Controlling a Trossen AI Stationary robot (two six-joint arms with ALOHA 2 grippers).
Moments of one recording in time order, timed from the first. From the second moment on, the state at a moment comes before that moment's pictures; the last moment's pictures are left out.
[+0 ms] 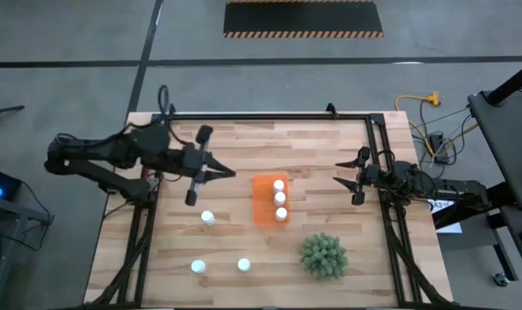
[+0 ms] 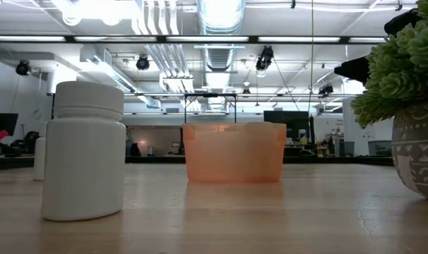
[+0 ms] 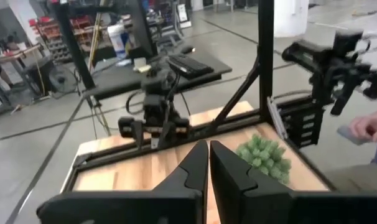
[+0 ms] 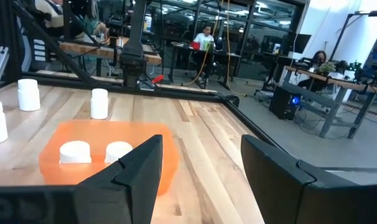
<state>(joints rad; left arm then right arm) -0.13 1.08 1.33 -0.39 0.00 0.18 -0.09 0.01 0.02 -0.01 0.11 -0.14</state>
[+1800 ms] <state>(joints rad) -0.39 1.52 1.60 -1.56 -0.22 -0.63 -0.09 0.02 0.02 -0.01 0.11 -0.13</state>
